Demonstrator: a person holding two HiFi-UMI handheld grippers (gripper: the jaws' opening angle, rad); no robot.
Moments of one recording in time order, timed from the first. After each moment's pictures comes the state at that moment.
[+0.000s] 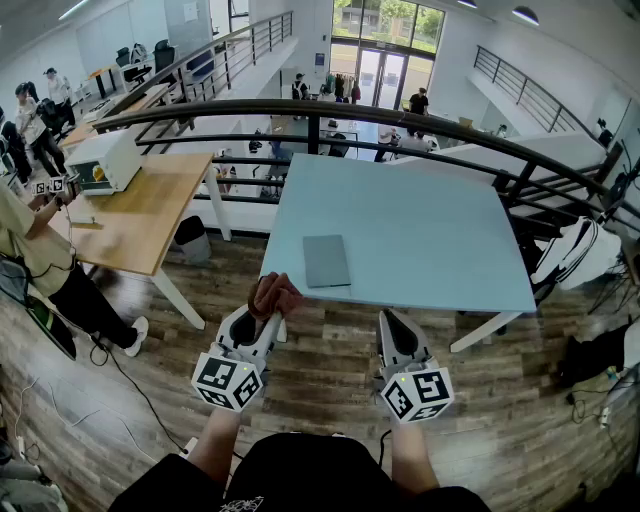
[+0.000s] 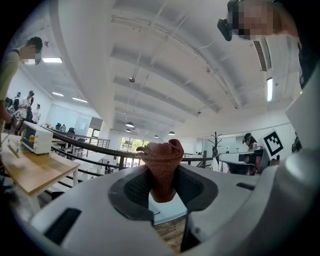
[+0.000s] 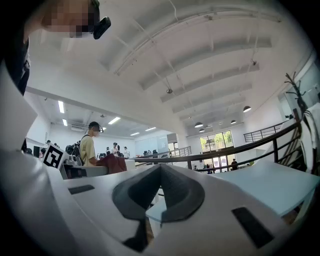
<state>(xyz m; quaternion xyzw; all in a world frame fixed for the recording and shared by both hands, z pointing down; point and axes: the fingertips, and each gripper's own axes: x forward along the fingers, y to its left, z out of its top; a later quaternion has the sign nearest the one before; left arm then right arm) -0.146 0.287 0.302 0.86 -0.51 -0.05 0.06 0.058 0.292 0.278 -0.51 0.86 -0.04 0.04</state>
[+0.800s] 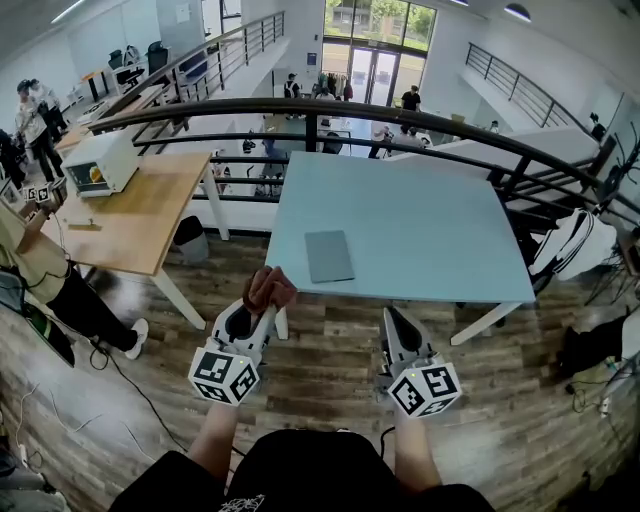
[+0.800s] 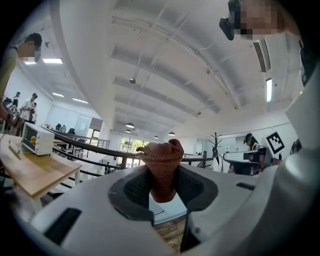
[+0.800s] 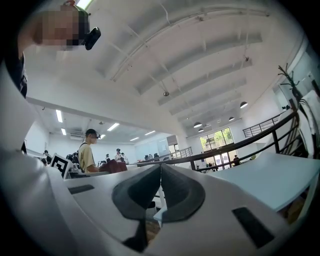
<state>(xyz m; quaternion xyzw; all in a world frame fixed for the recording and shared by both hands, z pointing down) -0.176 0.295 0.303 0.86 -0.50 -0.05 0.06 0.045 0.311 0.277 -0.50 0.86 -0.07 0.08</state>
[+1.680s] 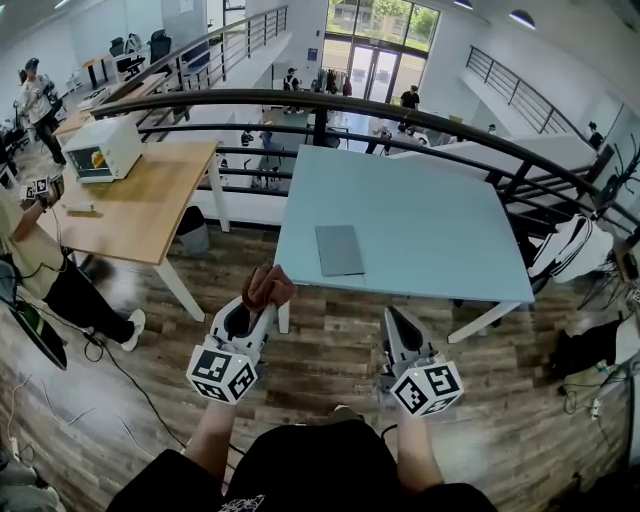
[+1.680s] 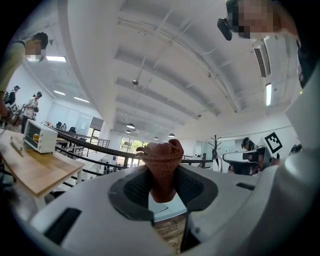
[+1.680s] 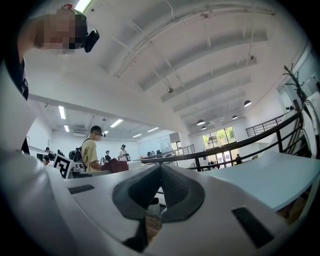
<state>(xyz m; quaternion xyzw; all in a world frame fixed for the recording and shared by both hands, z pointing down) -0.236 0.314 0.314 0.86 -0.50 -0.06 0.07 -0.013 0.329 0.285 -0.49 0.87 -0.07 0.06</state>
